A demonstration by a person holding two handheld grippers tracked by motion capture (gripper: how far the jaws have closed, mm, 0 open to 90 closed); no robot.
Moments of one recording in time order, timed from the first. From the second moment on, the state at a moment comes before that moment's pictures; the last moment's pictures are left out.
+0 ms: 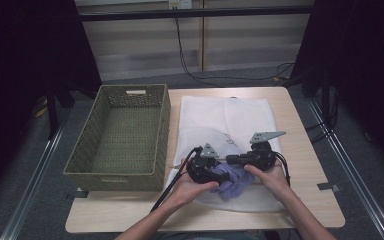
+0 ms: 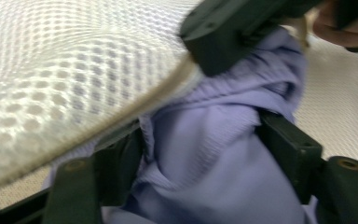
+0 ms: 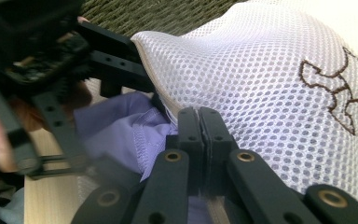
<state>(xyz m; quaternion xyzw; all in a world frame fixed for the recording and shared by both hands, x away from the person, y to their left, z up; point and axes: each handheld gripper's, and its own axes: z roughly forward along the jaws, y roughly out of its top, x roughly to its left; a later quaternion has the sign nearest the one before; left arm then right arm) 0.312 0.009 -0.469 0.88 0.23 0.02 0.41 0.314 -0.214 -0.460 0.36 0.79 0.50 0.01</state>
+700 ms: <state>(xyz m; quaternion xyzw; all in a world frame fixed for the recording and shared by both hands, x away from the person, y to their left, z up) 0.265 0.076 -0.434 0.87 0.18 0.03 0.45 0.315 -0.215 -0.461 0.36 0.79 0.50 0.01</state>
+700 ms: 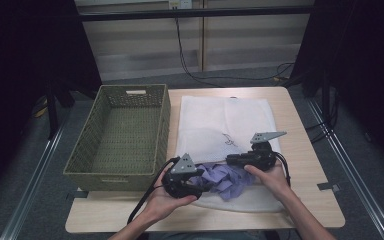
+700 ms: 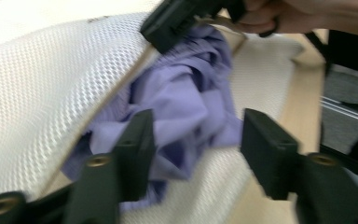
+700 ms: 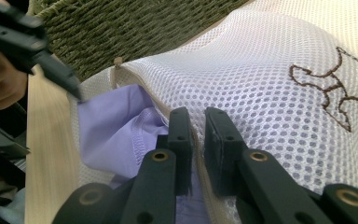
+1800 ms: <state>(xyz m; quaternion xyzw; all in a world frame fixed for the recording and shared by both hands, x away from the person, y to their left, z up) 0.239 0.043 -0.494 0.92 0.12 0.00 0.37 0.290 -0.205 -0.446 0.31 0.80 0.51 0.00</state>
